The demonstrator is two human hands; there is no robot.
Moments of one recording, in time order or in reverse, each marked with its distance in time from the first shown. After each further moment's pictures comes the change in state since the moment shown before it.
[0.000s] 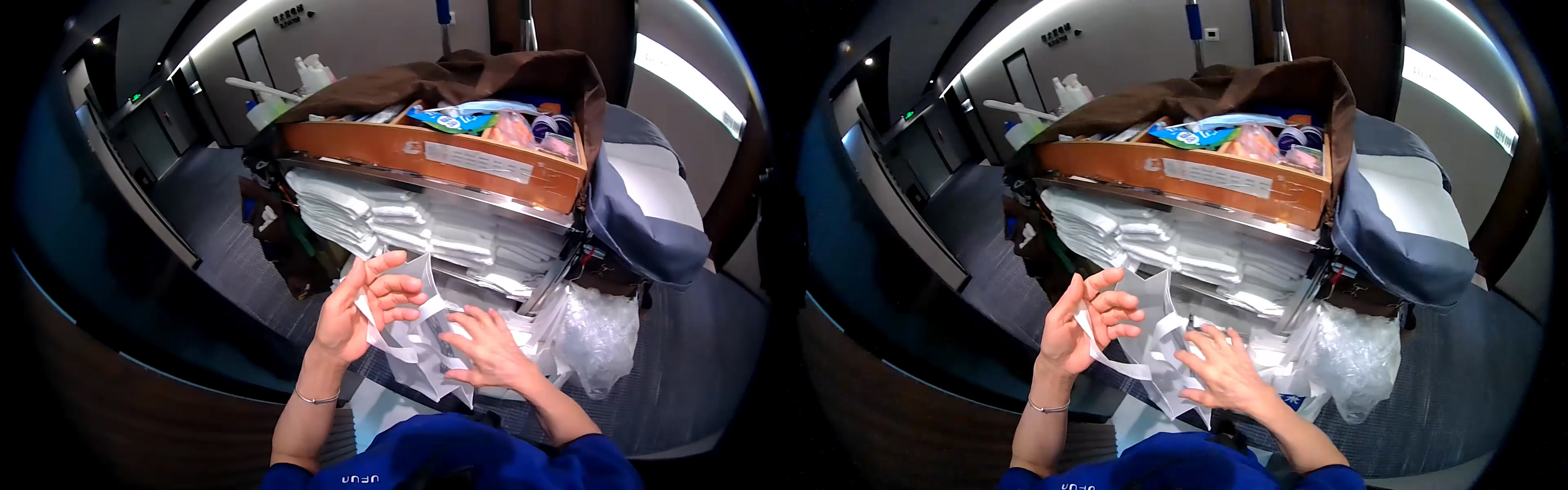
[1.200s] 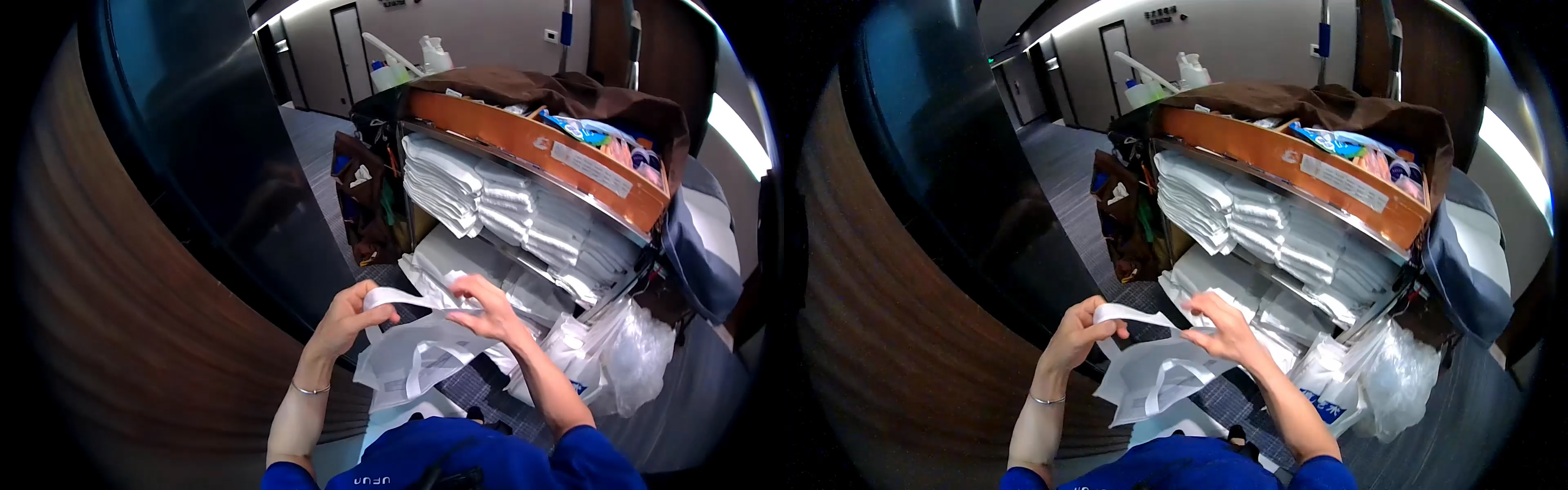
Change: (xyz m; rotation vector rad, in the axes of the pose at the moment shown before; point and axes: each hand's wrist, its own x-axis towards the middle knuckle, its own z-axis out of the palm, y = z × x) left_hand -0.183 0.063 -0.072 0.748 0.348 0.143; right_hand 0.100 -0.071 0.109 0.533 0.156 -0.222
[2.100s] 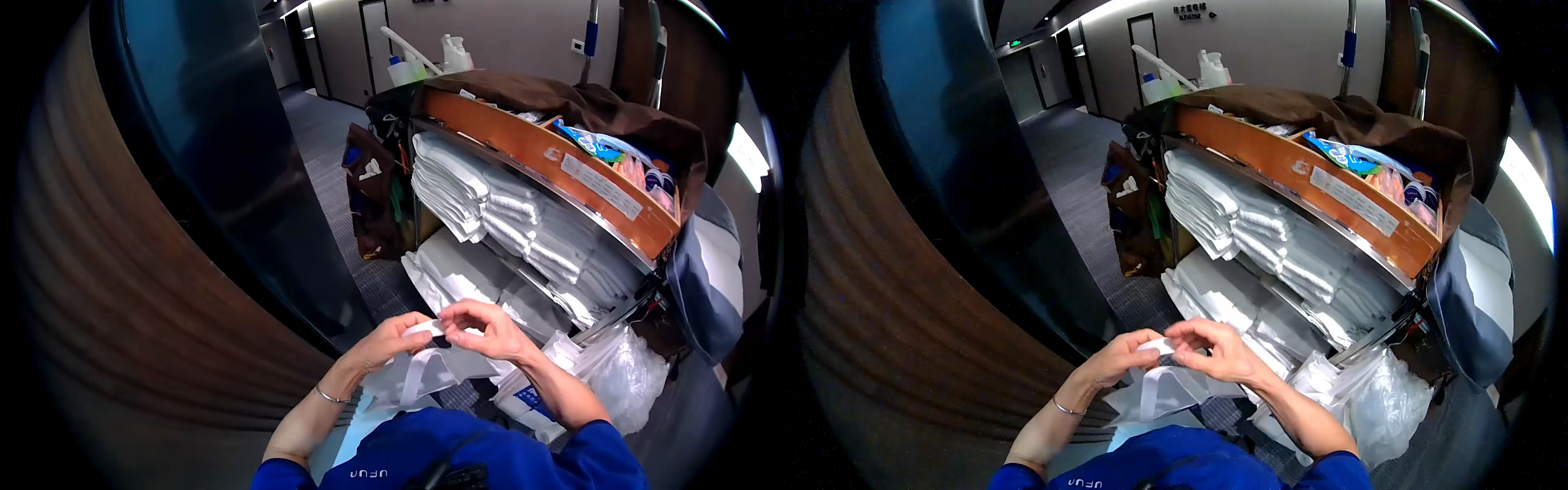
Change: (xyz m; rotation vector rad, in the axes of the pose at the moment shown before) left_hand 0.013 -0.053 0.065 -0.171 -0.150 -0.284; right_hand -0.003 -0.017 -0.039 0.643 -0.420 0.363
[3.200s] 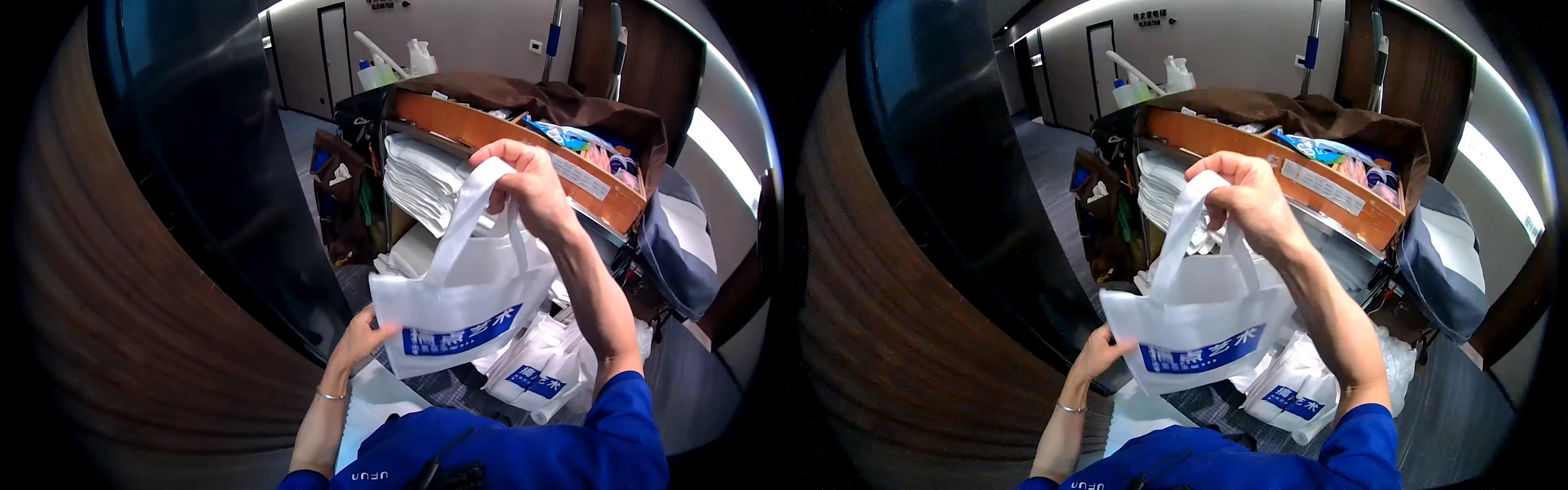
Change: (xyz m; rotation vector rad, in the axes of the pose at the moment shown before) left_hand -0.012 -0.050 -0.070 0.588 0.246 0.303; right_hand 0.078 -0.154 -0.027 -0.152 0.411 -0.138
